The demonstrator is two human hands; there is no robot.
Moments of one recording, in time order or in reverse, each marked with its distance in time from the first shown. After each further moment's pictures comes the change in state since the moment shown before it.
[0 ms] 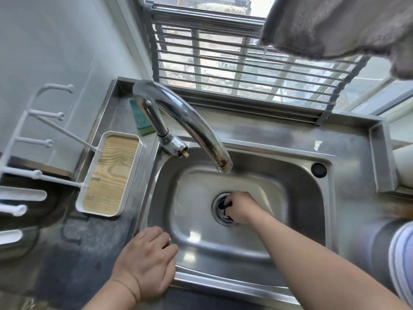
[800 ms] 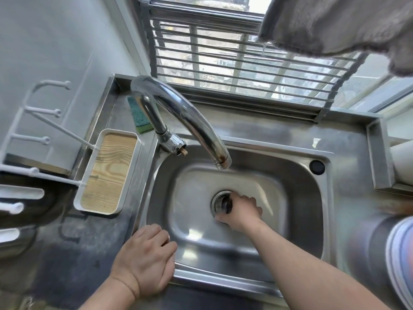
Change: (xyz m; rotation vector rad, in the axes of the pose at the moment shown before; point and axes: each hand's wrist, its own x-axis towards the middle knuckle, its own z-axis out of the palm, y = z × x) left_hand 0.001 0.001 -0.002 0.022 0.023 0.012; right_hand -0.008 0.011 0.033 -0.014 0.115 0.150
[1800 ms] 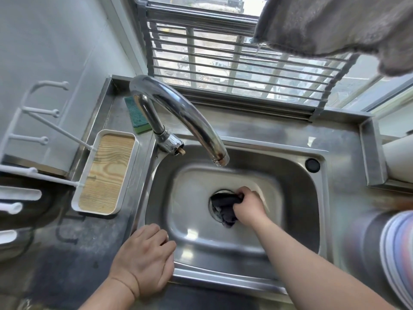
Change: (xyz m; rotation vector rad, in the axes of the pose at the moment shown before) left_hand -0.001 0.000 0.003 -0.029 0.029 -0.008; right_hand -0.007 0.013 -0.013 0.510 0.154 0.102
